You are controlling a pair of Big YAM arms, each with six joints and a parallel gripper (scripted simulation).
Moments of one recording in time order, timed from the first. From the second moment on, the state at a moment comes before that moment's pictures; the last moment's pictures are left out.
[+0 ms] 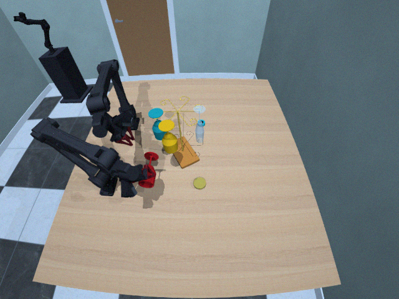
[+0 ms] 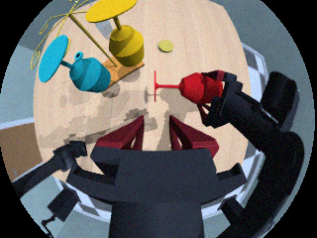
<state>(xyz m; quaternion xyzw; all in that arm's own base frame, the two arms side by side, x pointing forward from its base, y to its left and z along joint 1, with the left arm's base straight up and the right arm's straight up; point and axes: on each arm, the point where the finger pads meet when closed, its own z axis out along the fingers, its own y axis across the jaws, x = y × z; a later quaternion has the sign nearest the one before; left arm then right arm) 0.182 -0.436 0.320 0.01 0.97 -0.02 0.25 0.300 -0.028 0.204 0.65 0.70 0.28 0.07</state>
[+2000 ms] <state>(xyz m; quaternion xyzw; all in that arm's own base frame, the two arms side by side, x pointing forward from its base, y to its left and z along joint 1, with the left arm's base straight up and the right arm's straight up) 0.236 -0.438 0.224 0.00 0.97 -0.01 0.25 0.300 -0.028 0.204 0.65 0.70 0.28 0.07</state>
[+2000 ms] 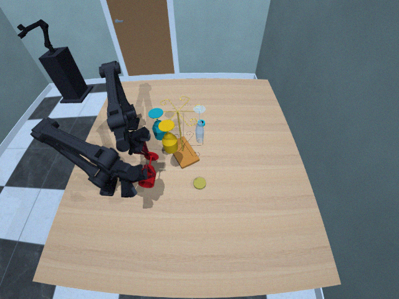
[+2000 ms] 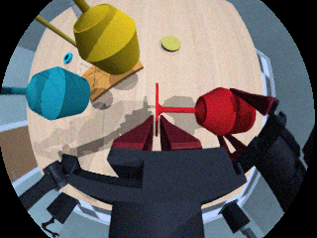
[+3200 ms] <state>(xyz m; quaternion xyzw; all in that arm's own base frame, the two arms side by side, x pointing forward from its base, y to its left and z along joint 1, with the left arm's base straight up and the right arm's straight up) 0.236 -0.438 0.224 0.01 0.97 -0.01 0.25 0.272 -0.041 0.250 0.66 0.69 0.28 0.07</state>
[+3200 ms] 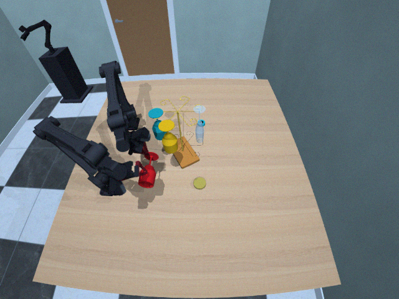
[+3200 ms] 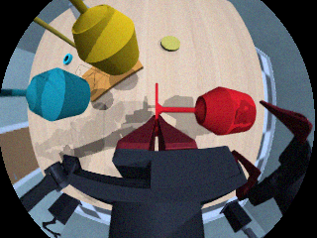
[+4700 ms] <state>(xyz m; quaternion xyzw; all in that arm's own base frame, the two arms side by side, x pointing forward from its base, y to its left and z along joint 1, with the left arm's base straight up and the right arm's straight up) 0.236 -0.438 0.224 0.01 0.97 -0.01 0.25 0.335 -0.010 0.451 0.24 0.88 0.18 0.37</state>
